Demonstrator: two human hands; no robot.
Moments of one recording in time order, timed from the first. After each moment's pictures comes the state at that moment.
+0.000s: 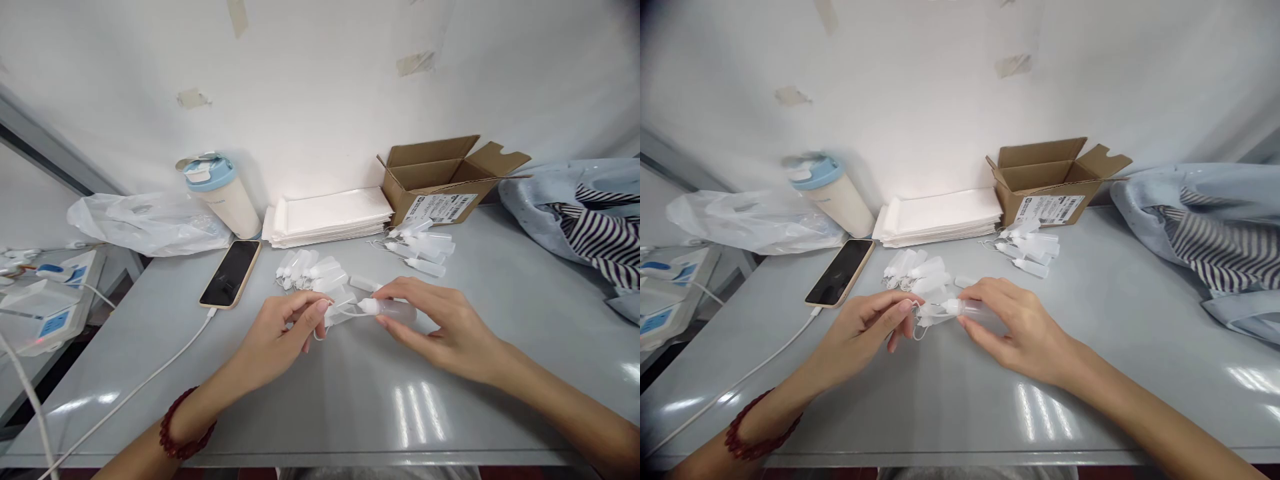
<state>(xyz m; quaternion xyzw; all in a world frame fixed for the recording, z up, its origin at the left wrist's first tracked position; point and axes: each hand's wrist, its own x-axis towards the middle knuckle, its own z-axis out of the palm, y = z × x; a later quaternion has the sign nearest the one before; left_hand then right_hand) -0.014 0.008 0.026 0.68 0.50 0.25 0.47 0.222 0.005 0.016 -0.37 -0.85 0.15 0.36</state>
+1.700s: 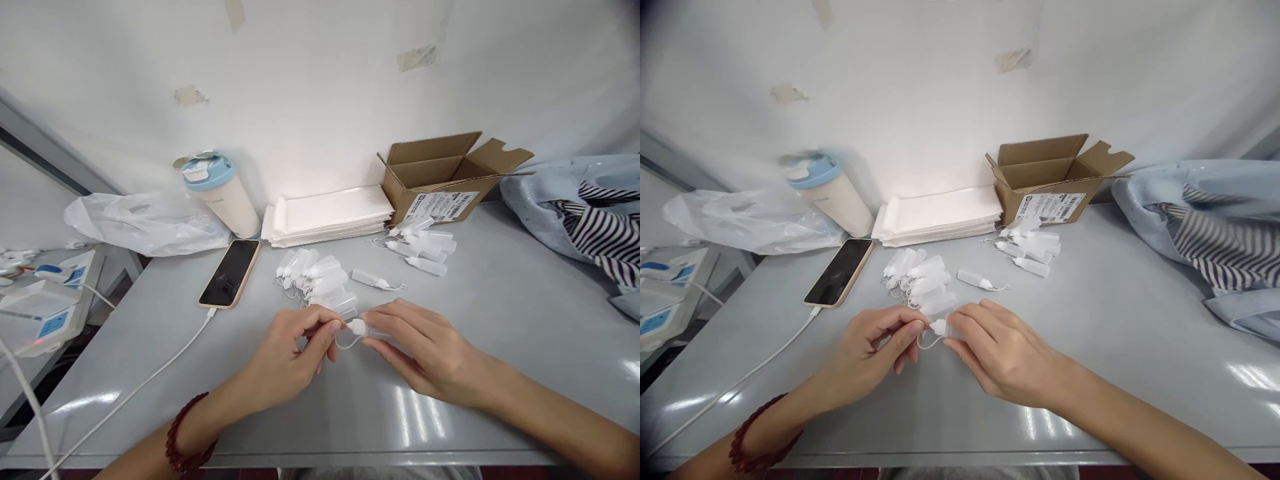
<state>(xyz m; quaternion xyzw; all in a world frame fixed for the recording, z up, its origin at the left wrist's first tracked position) -0.006 -0.003 0.017 0.71 0.45 0.24 0.48 0.206 -0.005 0.003 -0.27 -0.89 0.03 0.35</state>
